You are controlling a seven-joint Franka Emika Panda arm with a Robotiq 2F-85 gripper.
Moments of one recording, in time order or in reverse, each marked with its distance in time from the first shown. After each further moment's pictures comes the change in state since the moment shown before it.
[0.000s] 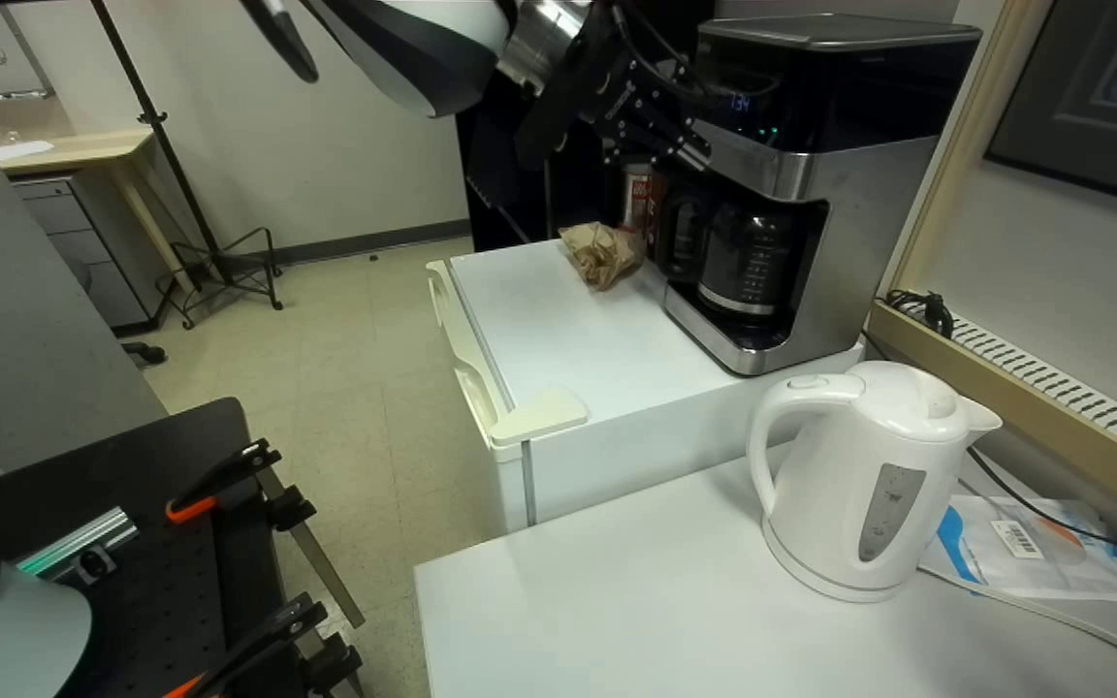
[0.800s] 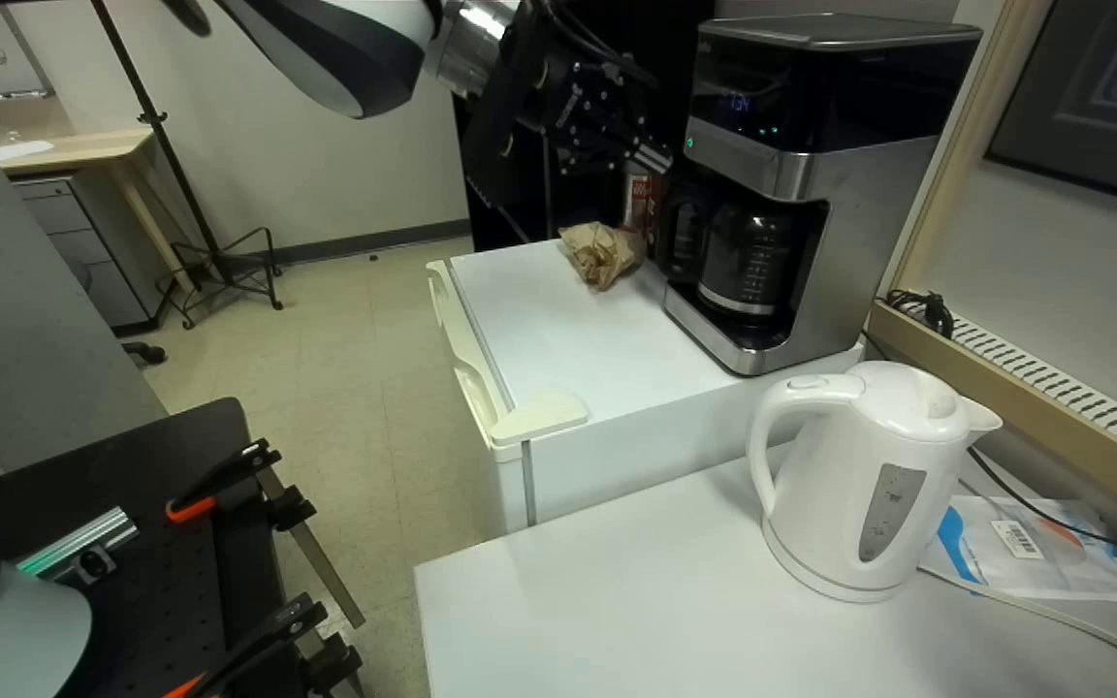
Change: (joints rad) arm 0.047 -0.119 0.019 -0.162 -0.078 -0.119 0.000
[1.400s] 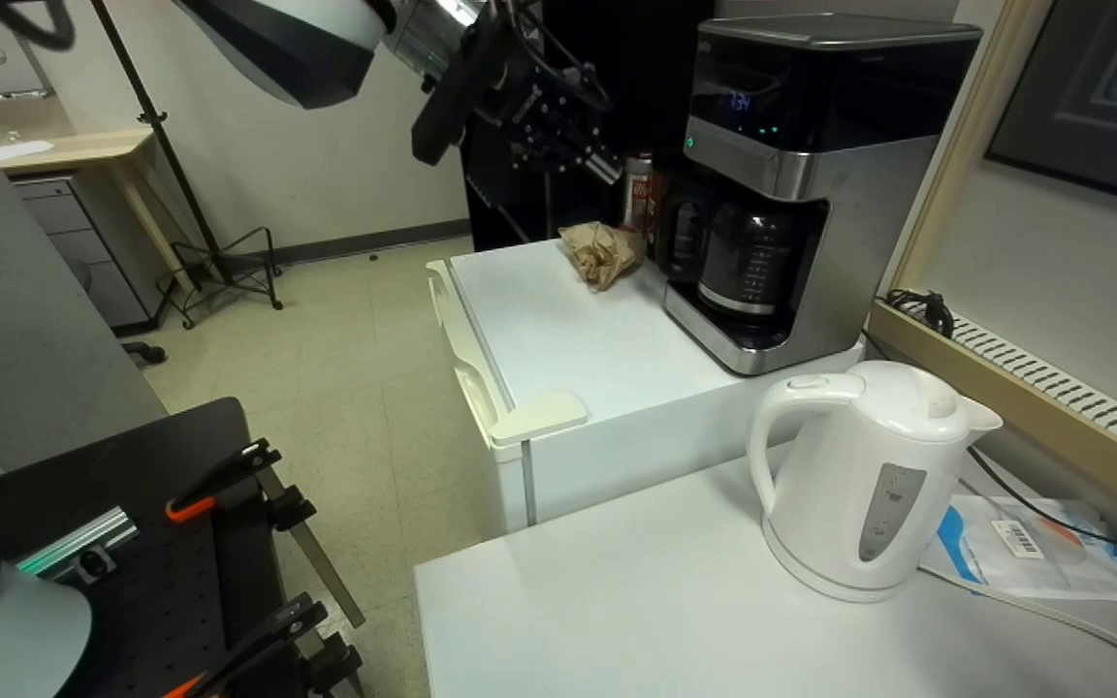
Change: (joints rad) arm 0.009 -0.077 -0.004 -0.079 0.240 0.142 -0.132
